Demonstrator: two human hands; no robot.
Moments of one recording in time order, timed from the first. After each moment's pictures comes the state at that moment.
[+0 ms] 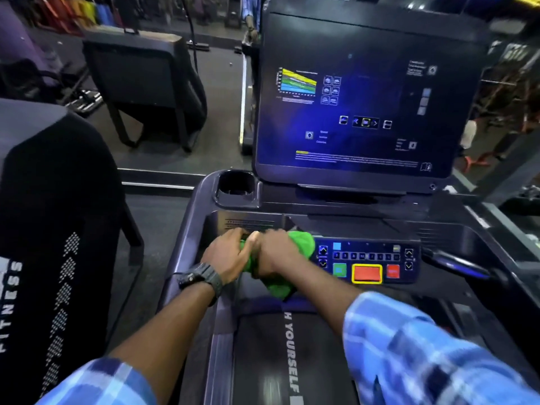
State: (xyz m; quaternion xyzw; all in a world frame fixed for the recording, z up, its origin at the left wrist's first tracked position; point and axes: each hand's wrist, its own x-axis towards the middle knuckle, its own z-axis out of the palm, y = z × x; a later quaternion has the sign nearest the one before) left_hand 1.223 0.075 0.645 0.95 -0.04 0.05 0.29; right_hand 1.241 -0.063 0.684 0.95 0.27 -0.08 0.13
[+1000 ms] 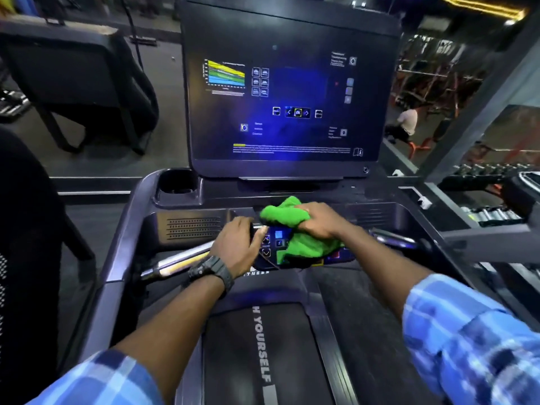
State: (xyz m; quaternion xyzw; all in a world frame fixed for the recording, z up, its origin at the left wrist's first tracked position) left_hand 1.225 -0.055 0.669 0.95 -0.14 0.06 0.28; right_hand 1.252 -0.278 0.732 0.98 0.11 -0.11 -0.14
